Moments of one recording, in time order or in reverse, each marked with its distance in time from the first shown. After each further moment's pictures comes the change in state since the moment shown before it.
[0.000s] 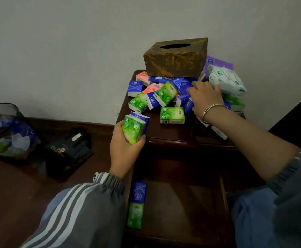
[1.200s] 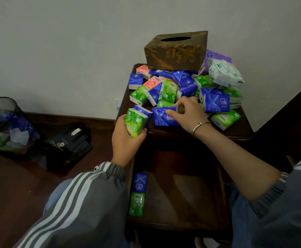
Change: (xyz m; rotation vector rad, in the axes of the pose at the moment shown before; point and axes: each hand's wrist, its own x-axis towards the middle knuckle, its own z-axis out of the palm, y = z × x) left_hand -0.002 -0.002 -0.004 0.002 -0.055 0.049; right_hand -0.055 -0.050 0.015 0.910 0.038 0.140
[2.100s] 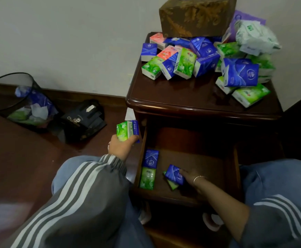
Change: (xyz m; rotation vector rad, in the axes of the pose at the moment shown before) left_hand -0.054 -0.059 -0.032 0.010 -0.061 -0.733; right_hand -0.174 0.146 0.168 0.217 -0.553 0.888
